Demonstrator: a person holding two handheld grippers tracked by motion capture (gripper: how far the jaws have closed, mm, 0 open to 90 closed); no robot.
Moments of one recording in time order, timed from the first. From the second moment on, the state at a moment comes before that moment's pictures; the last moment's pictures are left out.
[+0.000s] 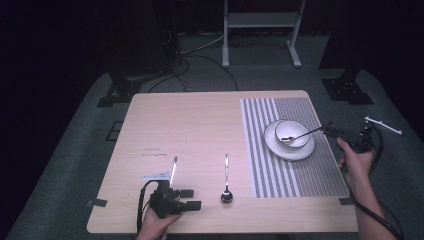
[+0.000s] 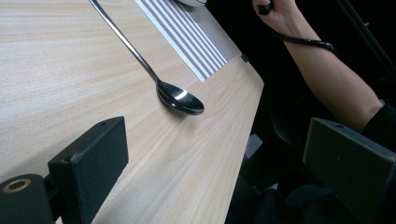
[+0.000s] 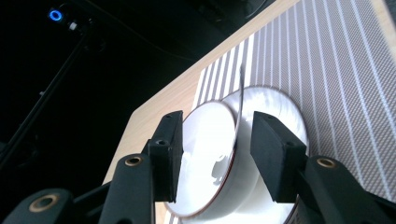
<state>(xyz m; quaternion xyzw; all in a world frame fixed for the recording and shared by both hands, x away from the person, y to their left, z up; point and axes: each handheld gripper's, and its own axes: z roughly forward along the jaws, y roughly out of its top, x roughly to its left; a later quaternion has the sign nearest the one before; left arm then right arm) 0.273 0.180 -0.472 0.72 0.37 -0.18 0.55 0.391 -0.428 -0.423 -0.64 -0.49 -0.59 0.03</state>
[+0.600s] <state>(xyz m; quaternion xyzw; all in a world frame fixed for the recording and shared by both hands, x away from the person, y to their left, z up) 0.271 0.180 -0.471 0.73 0.37 -0.18 0.55 0.360 -0.417 -0.432 -0.62 -0.50 -0.60 0.06</state>
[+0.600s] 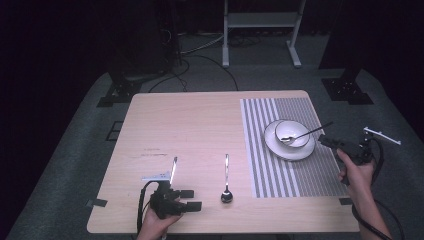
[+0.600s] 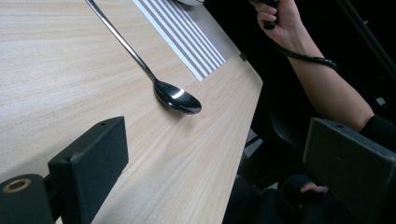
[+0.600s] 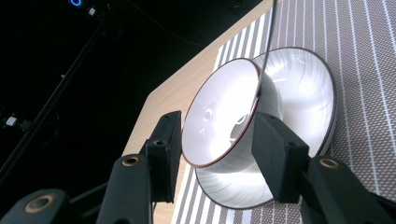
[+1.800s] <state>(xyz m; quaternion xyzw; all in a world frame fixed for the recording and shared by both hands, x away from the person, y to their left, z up) 0.271 0.180 -0.471 0.73 0.37 -0.18 0.55 0.313 -0.379 -0.437 -0.56 -0.54 -0.62 0.08</state>
